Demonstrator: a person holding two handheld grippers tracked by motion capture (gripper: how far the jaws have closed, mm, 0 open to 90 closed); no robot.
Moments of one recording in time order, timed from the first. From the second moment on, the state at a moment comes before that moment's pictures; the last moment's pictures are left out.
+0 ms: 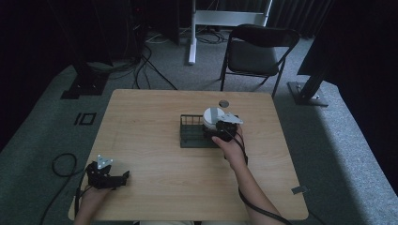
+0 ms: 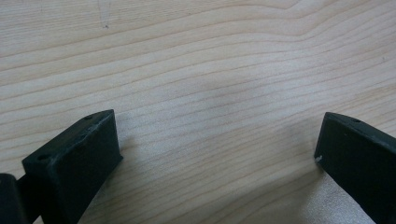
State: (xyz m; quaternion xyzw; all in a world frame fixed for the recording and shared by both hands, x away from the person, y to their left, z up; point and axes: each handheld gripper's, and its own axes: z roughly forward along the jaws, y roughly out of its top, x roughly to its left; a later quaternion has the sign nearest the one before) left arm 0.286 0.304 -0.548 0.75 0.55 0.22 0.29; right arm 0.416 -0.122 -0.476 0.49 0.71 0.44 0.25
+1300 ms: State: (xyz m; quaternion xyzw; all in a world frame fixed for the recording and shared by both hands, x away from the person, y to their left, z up) left arm 0.286 0.304 -0.548 0.75 0.55 0.22 0.29; right arm 0.382 -0.141 -0.465 0.47 0.71 0.47 0.25
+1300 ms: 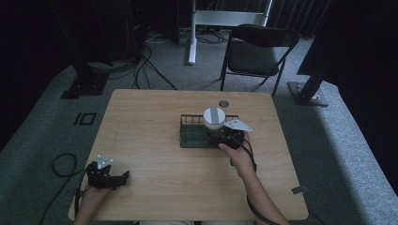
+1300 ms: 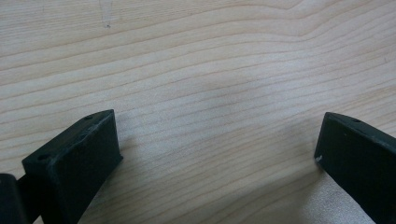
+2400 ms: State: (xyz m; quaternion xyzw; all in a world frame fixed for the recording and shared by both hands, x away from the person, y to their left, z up) left arm 0.286 0.304 -0.548 0.75 0.55 0.22 0.29; right arm 0.343 -0.183 -0.470 0.46 0.71 0.47 0.27
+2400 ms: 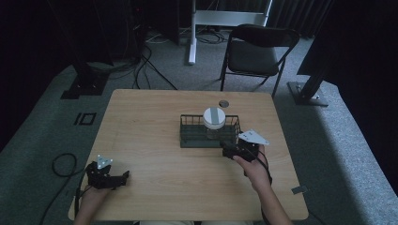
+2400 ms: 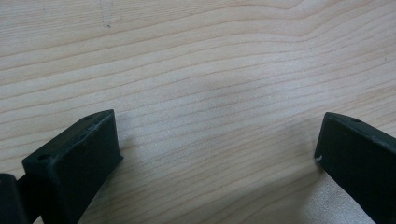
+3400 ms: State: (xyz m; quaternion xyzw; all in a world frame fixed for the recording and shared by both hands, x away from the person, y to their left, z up) left arm 0.286 0.304 -0.548 0.75 0.55 0.22 0.29; right arm 0.327 -0.217 -0.513 0.48 0.71 0.44 0.26
